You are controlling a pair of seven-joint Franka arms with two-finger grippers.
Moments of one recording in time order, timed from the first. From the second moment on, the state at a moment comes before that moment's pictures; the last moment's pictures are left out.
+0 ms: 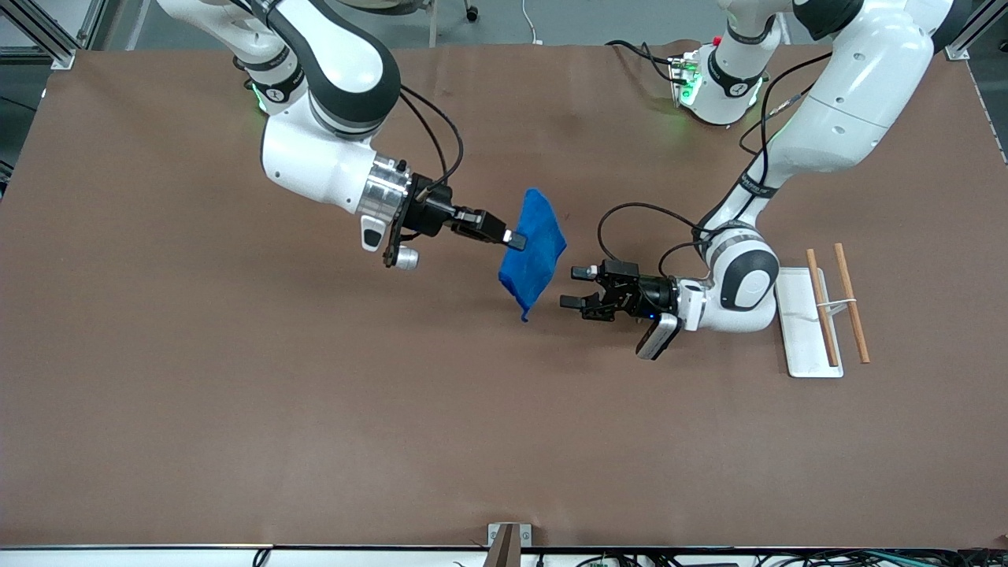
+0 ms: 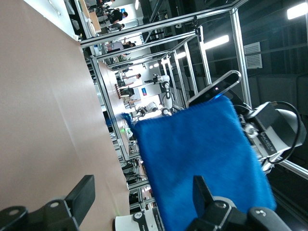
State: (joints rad) left arm 0.05 0.75 -0.36 -1.77 -1.62 1.72 1.24; right arm 0.11 0.29 0.64 -1.83 1.38 2.66 0.06
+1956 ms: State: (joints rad) left arm 0.08 0.77 -0.40 -1.75 -1.65 1.51 0.99; right arm 0.12 0.32 0.66 -1.79 1.43 2.68 0.07
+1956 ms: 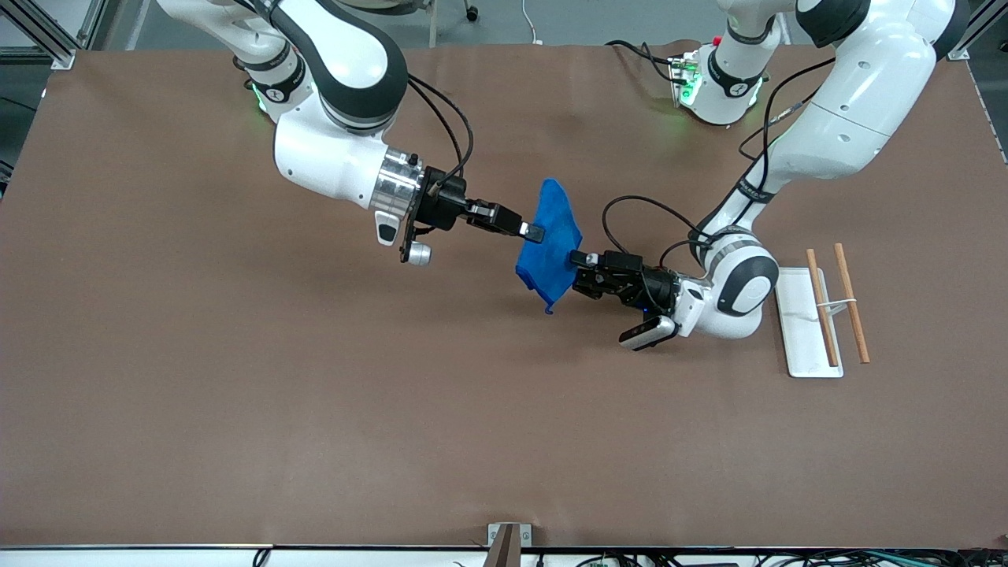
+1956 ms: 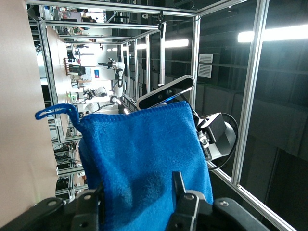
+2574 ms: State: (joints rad) left arm 0.10 0.75 -0.40 -1.75 -1.65 1.50 0.94; right arm 0.12 0.32 0.66 -1.78 1.43 2.68 0.07
